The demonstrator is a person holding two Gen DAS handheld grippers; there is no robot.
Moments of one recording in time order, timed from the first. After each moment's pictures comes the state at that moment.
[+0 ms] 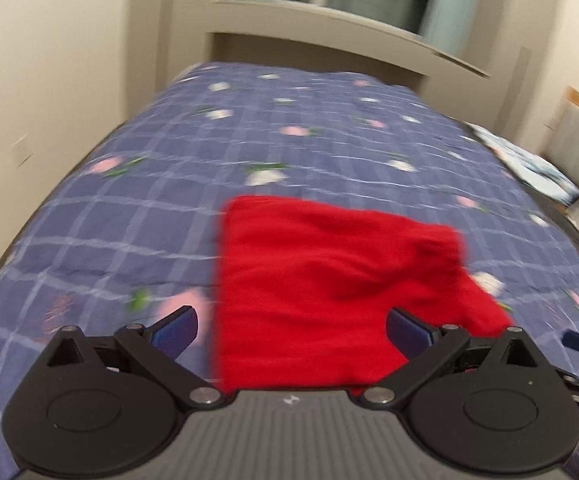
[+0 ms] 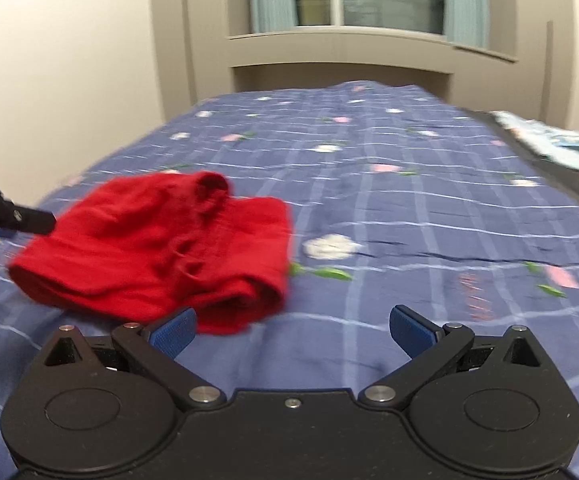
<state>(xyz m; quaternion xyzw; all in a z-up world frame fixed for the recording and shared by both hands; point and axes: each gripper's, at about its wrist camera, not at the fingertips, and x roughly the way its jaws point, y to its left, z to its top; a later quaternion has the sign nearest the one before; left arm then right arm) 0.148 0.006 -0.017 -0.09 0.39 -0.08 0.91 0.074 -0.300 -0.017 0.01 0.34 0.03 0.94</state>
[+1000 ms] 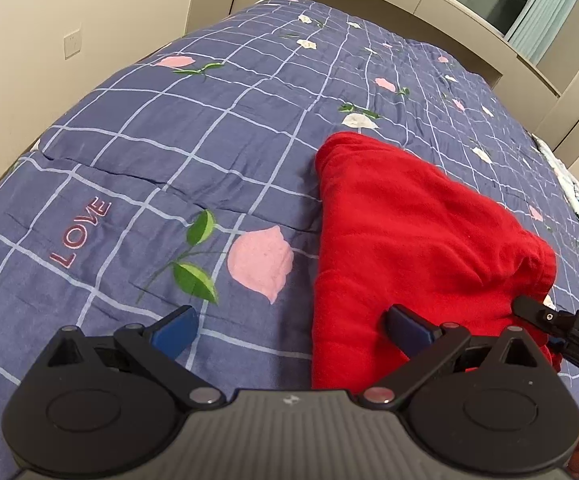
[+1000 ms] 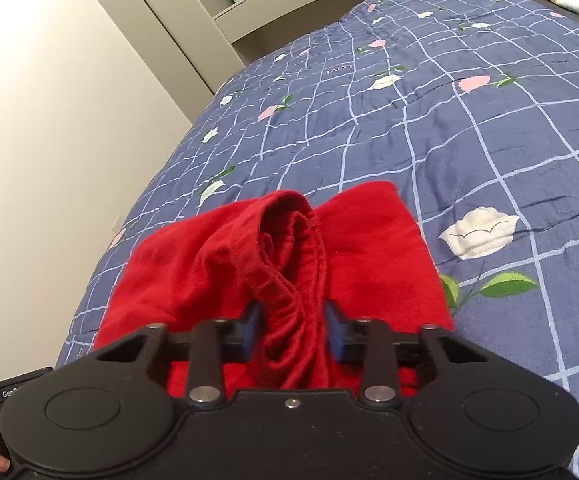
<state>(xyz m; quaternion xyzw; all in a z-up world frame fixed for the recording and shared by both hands) 0.177 0.047 -0.070 -0.17 0.47 -0.03 0.86 0.173 -0.275 -0.039 0.21 0.41 0.08 0.88</state>
